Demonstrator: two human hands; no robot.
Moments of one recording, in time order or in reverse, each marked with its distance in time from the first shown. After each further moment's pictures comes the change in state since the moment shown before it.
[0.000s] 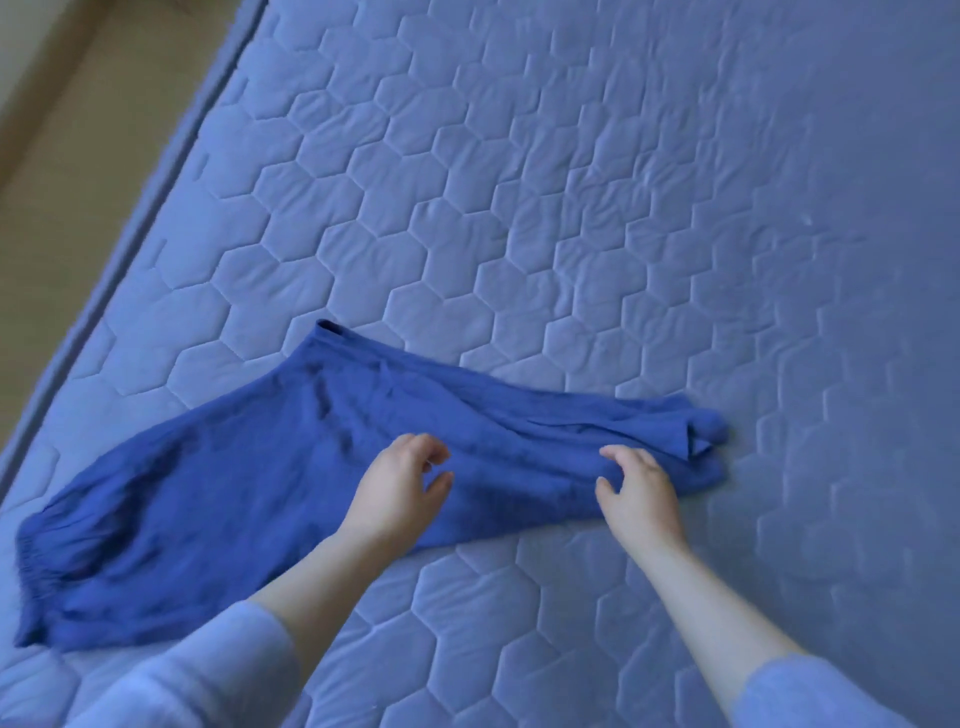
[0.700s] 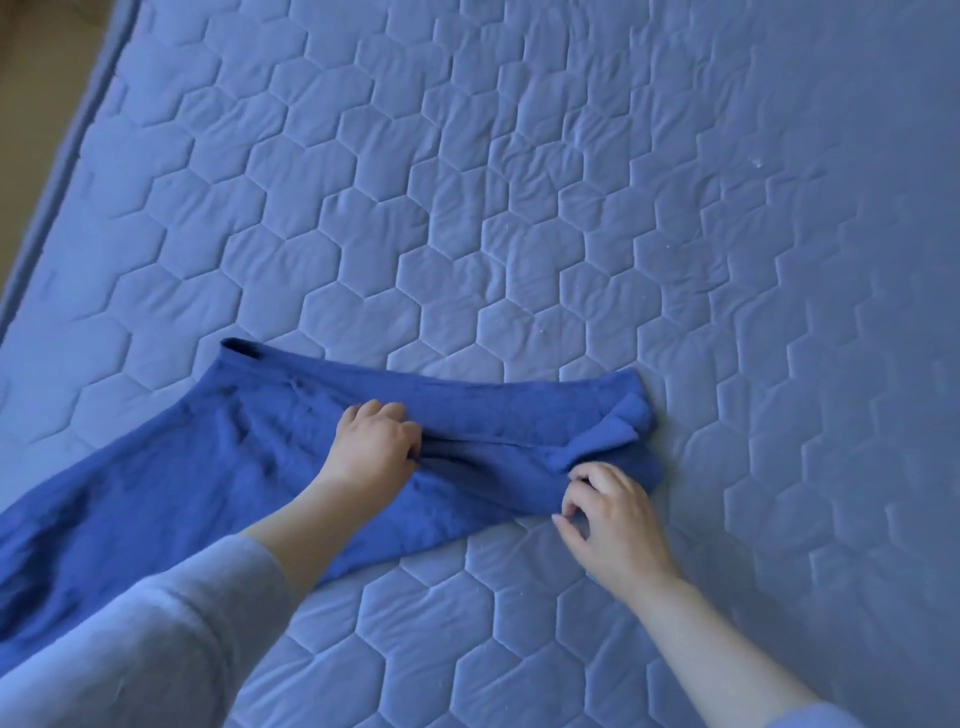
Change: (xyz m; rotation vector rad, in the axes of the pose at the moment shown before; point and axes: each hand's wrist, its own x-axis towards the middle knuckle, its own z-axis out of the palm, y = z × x) left_hand 0.067 0.031 0.041 0.727 -0.180 0.237; right_hand -0.015 0.070 -0.007 -0.091 0.014 -0.408
